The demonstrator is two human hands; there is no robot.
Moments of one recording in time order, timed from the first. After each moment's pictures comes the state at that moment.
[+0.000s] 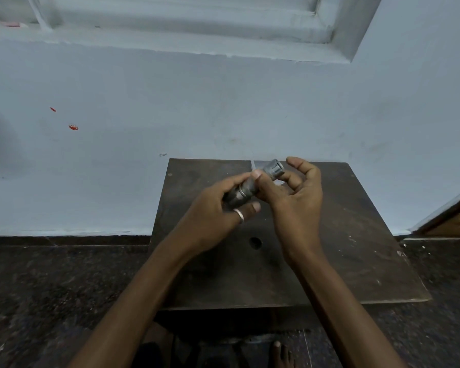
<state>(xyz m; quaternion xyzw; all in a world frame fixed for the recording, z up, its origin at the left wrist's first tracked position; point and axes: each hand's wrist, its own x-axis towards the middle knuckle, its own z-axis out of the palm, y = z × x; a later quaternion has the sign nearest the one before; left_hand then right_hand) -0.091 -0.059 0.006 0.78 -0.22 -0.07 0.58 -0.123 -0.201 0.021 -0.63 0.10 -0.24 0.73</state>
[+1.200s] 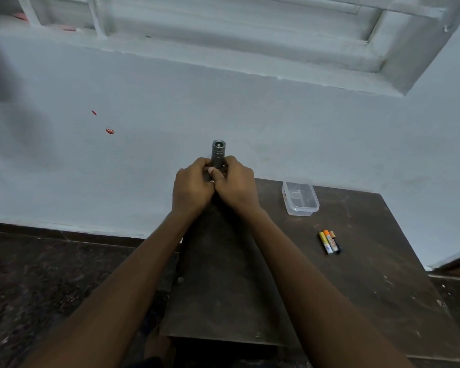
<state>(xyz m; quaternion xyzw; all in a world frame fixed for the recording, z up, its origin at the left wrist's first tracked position) 0.026 0.002 -0.034 0.88 0.00 0.13 0.46 0.026 -0.104 -0.011 -0.90 0.01 -0.07 0.43</state>
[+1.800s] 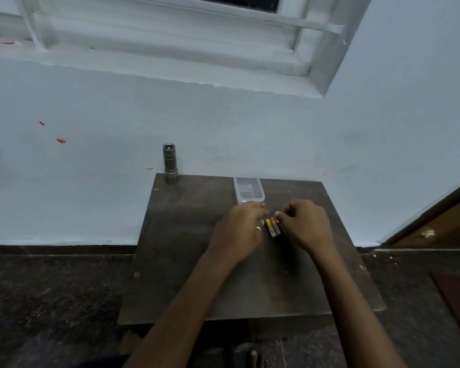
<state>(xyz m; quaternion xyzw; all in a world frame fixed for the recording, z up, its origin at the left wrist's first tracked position) -0.085 -0.138 -0.007 0.89 -0.26 0.01 0.38 -0.106 -0.295 0.020 -0.95 0.19 -0.05 0.24</state>
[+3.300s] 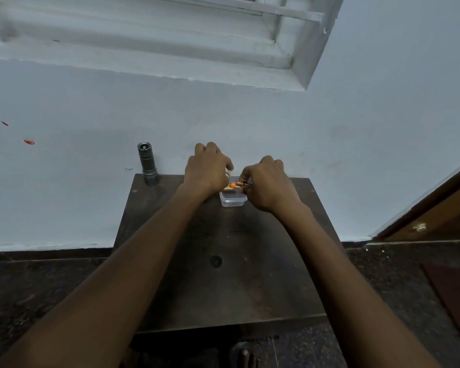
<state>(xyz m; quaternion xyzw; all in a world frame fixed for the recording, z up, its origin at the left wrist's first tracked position) 0.032 -0.148 0.021 0.97 -0.20 0.06 0.16 -0.048 -0.277 0.058 -1.00 0.01 -0.03 0.07</state>
